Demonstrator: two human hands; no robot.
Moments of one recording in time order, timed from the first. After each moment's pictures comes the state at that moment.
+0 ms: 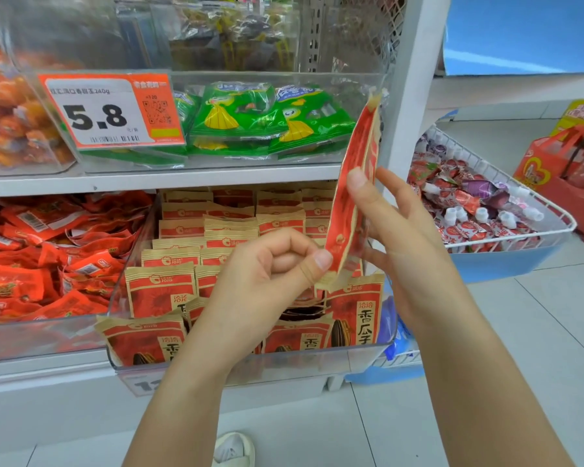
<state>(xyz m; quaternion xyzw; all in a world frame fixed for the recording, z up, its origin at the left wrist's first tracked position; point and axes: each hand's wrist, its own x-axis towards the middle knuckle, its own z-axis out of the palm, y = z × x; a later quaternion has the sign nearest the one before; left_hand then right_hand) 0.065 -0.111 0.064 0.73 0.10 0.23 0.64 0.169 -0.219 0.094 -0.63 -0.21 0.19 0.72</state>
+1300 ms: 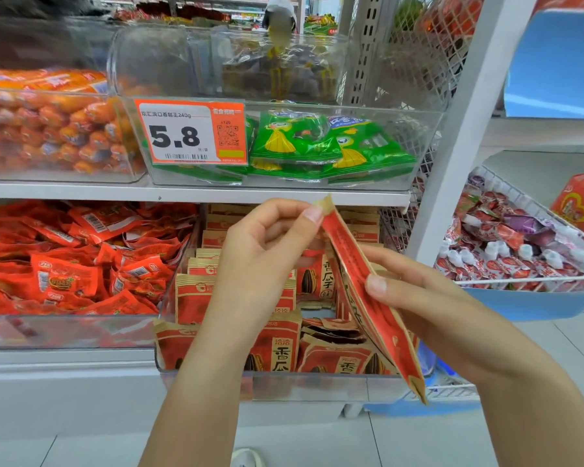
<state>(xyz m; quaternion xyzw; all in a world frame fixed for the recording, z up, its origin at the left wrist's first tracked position) 0.054 -0.082 0.090 0.66 0.14 0.37 0.64 0.175 -0.226 0.082 -0.65 -0.39 0.38 0.52</state>
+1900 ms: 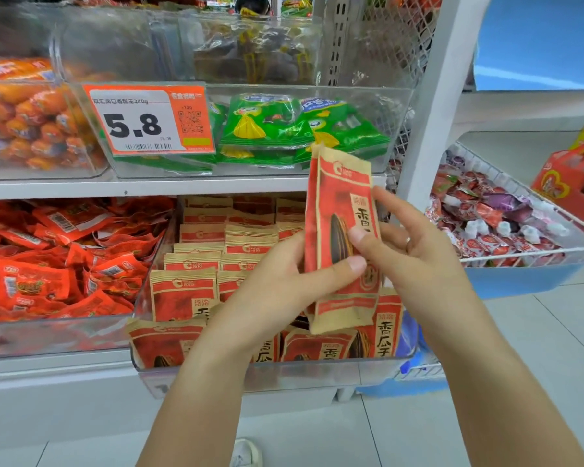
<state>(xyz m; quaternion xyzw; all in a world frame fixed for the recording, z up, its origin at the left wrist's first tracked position) 0.077 -0.097 0.068 0.71 0.08 0.16 0.68 0.170 -0.213 0.080 -0.65 -0.28 0.17 0.68</state>
